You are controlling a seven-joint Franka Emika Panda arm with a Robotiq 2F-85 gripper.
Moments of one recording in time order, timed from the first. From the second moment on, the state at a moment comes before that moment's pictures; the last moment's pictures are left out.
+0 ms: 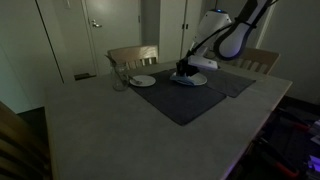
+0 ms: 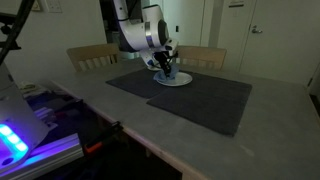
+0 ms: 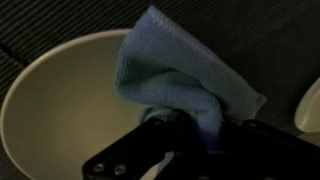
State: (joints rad) arm -0.34 0.60 0.19 -2.19 -0.76 3.17 1.10
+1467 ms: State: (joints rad) arm 0.37 0.60 -0.47 -2.20 -0.38 3.00 0.88
